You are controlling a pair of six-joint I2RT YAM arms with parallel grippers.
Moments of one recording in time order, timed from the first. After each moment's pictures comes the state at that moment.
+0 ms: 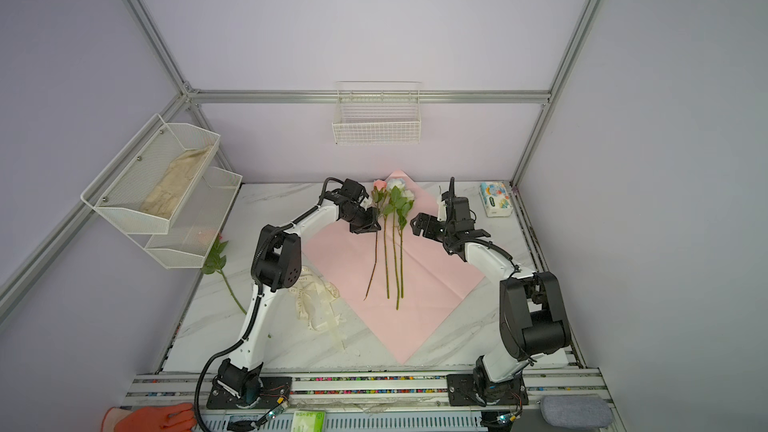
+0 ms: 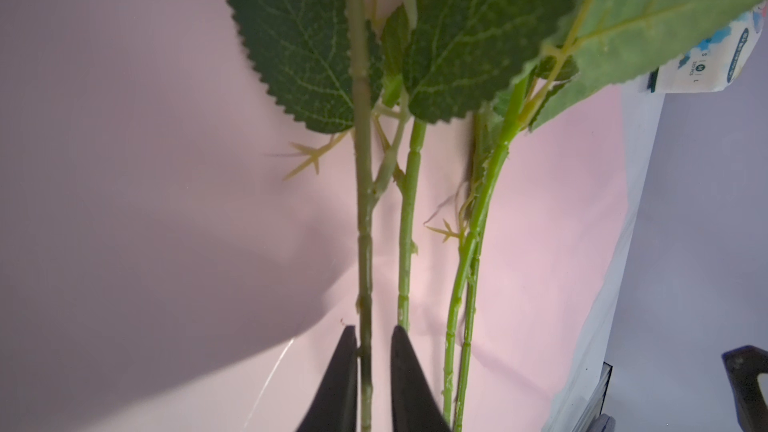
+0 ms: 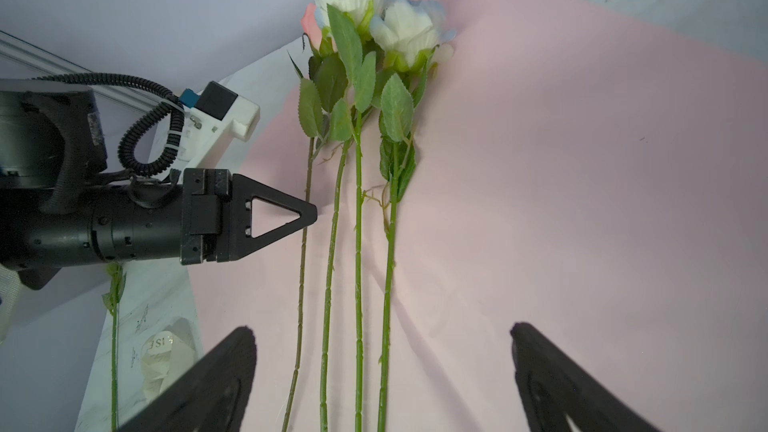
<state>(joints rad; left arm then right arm) -0.43 2.49 2.17 -0.74 0.46 -0.56 0.22 1.58 1.03 -0.12 -0.31 0.49</state>
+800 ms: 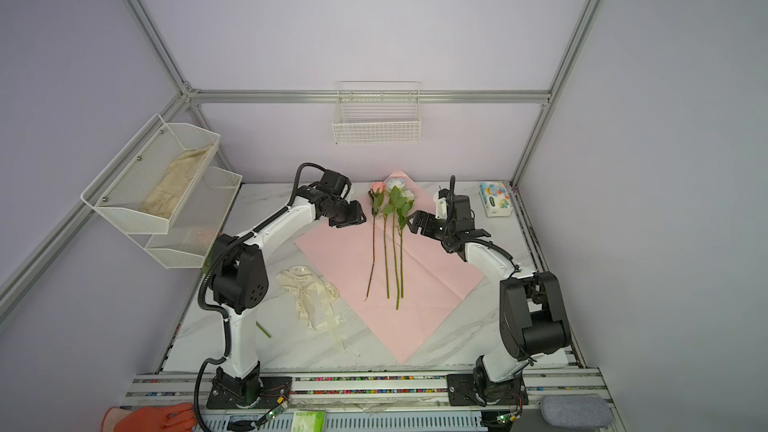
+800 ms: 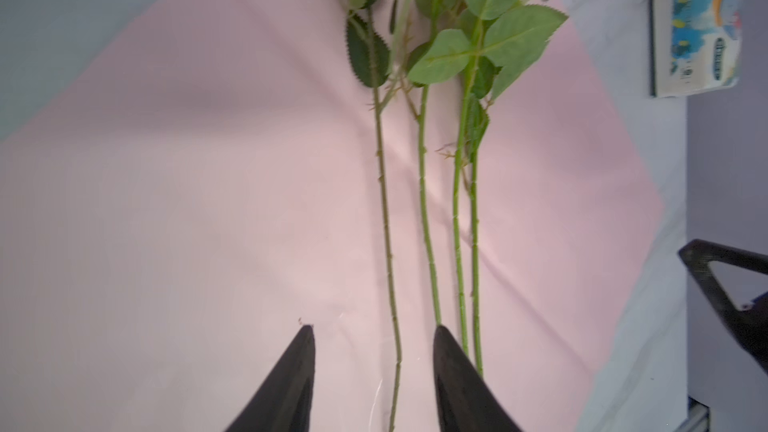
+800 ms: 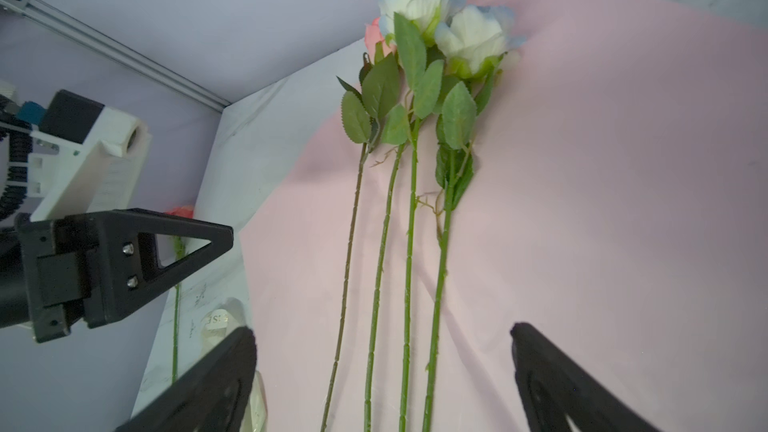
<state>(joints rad) -0.41 1.97 1.73 -0.76 0.12 -0.49 0.23 1.58 1.03 -0.04 -0.45 0.50</state>
